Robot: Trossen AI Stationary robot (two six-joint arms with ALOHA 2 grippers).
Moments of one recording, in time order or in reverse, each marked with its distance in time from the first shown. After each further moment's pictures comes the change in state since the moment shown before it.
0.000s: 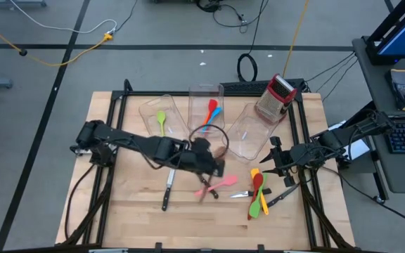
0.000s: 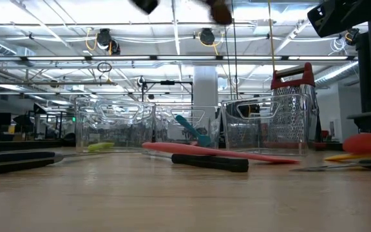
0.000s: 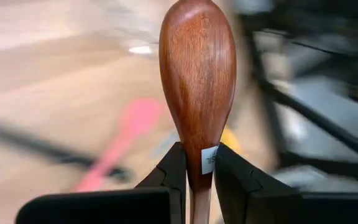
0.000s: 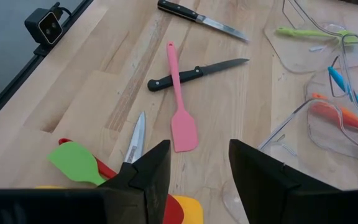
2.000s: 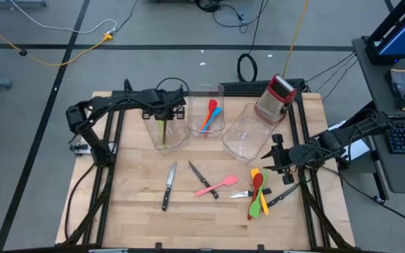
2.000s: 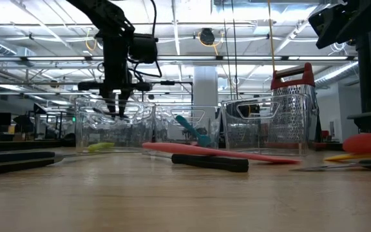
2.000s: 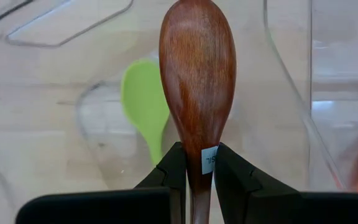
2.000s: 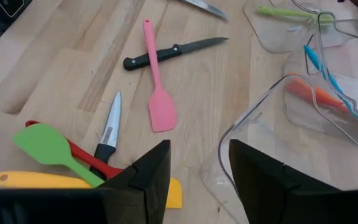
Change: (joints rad) left arm 0.724 -0.158 -0.546 -0.167 -0.014 0.336; right arm 0.000 0.000 0.000 -0.078 0.086 0.002
